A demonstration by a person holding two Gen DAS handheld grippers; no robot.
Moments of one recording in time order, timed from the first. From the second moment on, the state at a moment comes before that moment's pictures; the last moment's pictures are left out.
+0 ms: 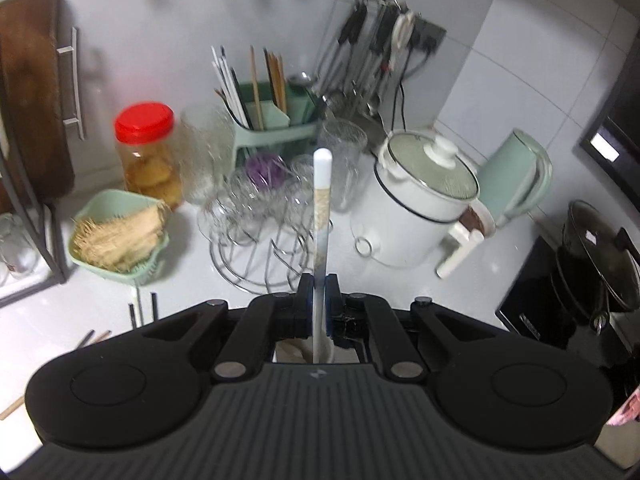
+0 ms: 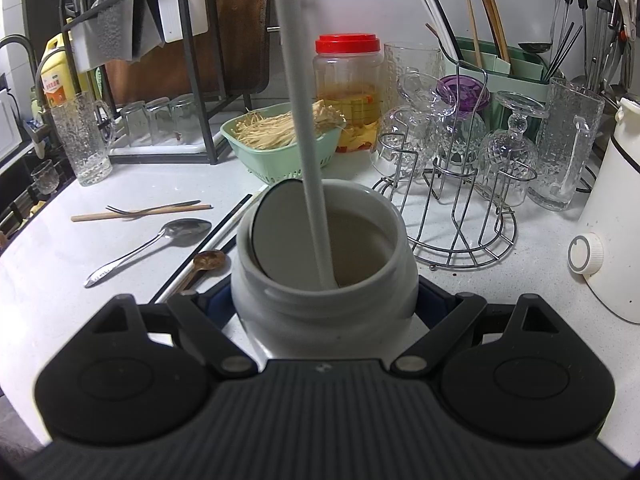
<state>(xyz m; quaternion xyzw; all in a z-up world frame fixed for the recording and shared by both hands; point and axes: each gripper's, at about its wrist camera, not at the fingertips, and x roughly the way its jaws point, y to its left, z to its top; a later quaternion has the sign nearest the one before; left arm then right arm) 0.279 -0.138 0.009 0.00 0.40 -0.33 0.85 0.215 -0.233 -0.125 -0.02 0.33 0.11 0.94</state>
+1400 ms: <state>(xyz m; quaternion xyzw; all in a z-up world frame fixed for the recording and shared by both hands) 0.263 -0.081 0.048 -0.04 0.36 -0.31 0.88 0.225 -0.222 -0.121 -0.01 0.36 0.08 0.93</state>
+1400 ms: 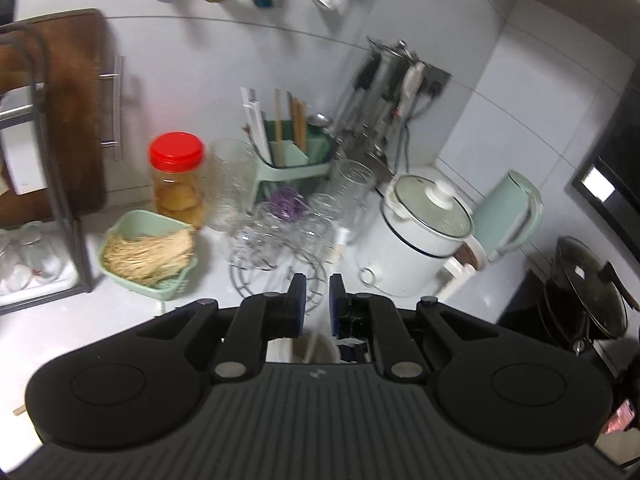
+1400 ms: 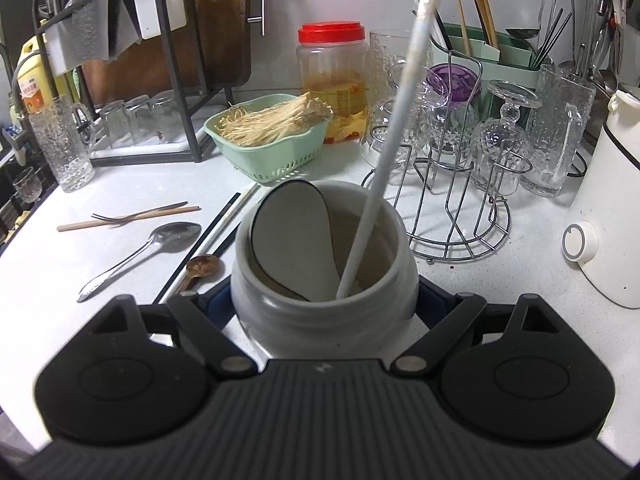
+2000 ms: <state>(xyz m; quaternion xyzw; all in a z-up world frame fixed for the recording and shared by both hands) 0.265 0.013 -0.062 -0.11 0.42 -0.21 0.87 0.223 -0.228 -0.119 0.01 0.37 0.04 0.93</state>
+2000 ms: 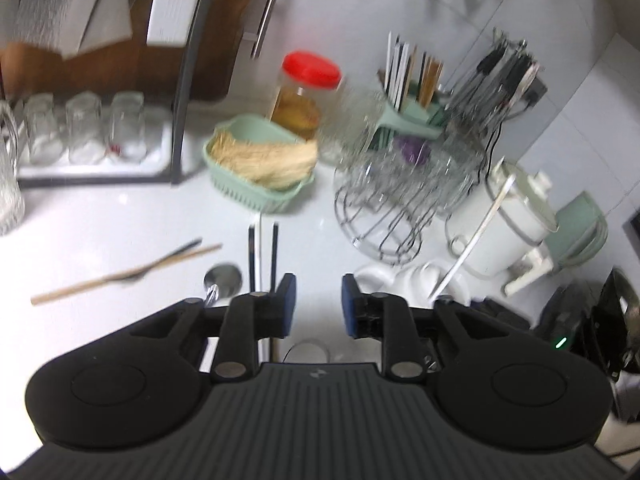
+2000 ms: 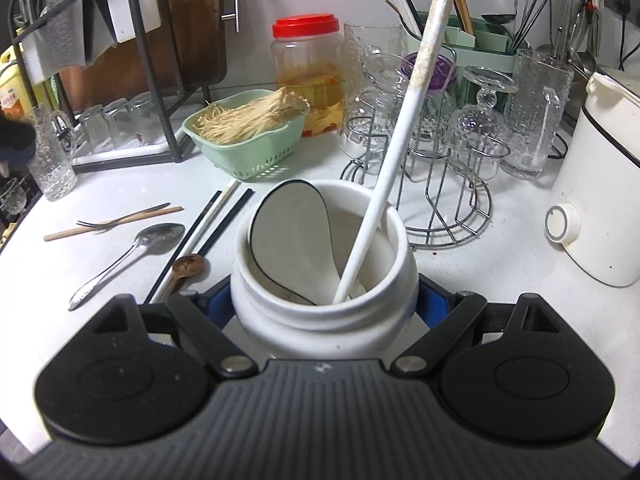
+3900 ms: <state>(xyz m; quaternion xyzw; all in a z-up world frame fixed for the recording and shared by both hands) 0.300 -0.075 -0.172 0.15 0.45 -0.34 0.81 0.199 -0.220 -0.113 0.02 0.41 0.00 0.91</state>
